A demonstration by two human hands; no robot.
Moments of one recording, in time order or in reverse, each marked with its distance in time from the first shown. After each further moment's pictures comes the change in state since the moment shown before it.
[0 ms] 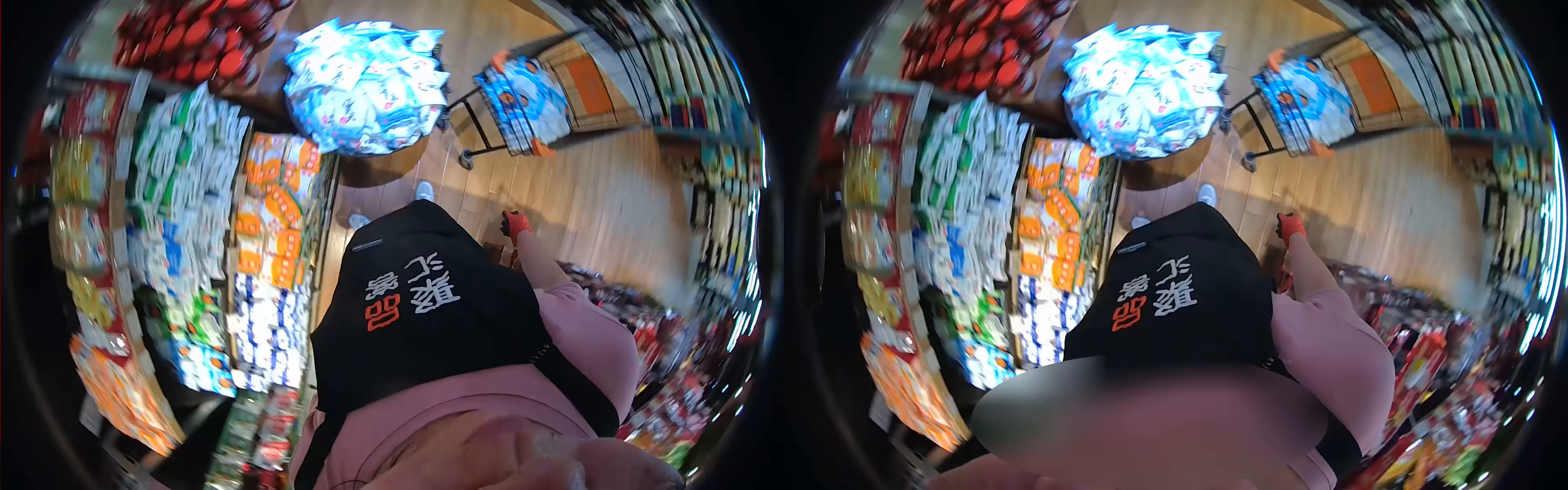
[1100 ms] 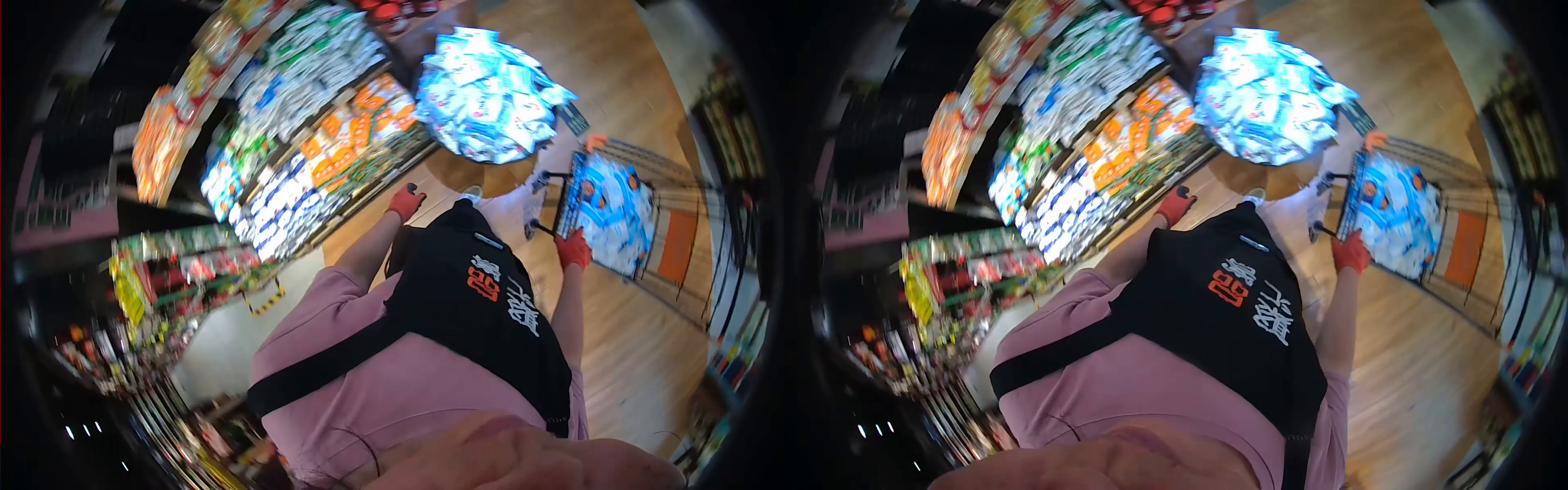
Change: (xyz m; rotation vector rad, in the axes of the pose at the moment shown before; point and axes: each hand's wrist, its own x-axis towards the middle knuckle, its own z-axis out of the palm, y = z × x) left_hand -0.140 0.402 0.063 -0.468 0.269 0.293; right_hand 0.091 -0.215 -0.088 -1.345 -0.007 -0.833
